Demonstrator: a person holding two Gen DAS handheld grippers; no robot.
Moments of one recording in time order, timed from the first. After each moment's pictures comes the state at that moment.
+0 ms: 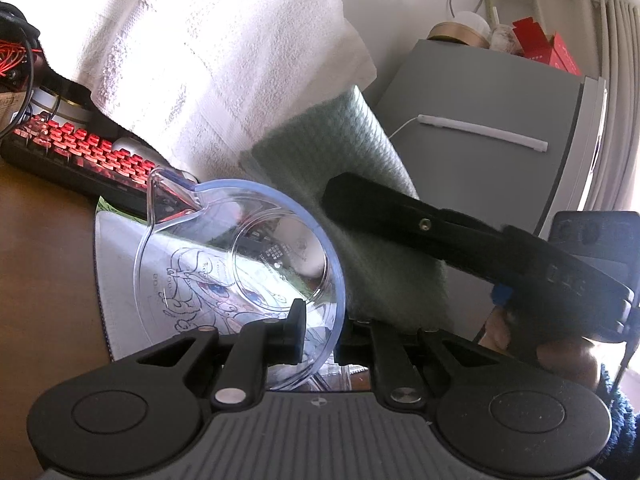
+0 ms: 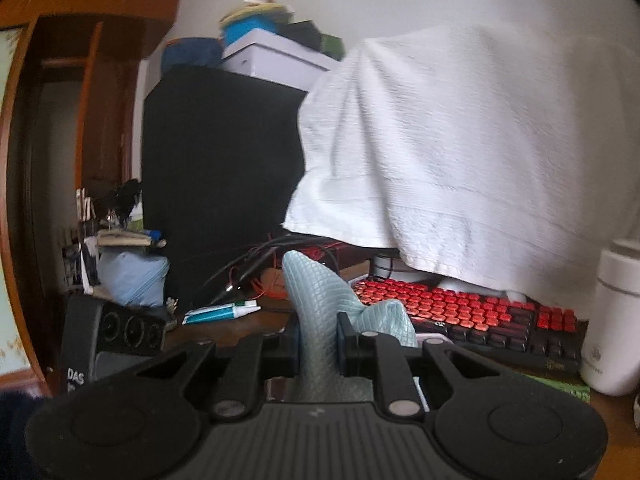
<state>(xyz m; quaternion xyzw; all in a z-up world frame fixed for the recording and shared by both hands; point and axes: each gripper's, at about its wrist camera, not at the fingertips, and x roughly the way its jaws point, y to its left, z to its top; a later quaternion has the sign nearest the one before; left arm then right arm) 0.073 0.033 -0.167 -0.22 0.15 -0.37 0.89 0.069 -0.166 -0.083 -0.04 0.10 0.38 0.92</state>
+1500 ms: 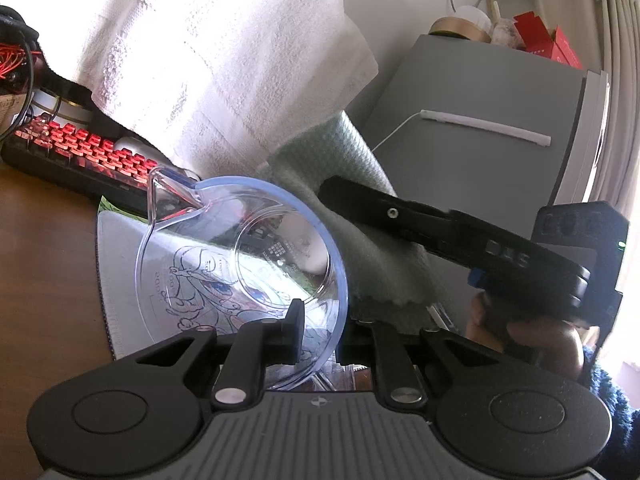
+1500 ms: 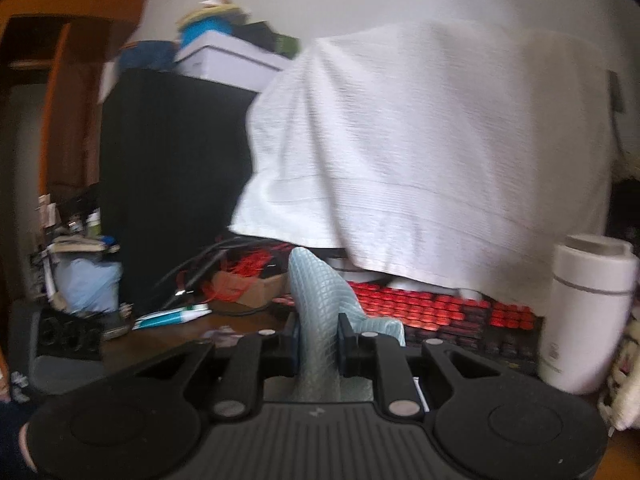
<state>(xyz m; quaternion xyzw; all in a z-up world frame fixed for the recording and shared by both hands) 0.072 0.031 -0.166 -0.22 0.15 -0.36 0.89 0.094 -0.192 -0.083 -0.01 0.11 0.31 0.94</state>
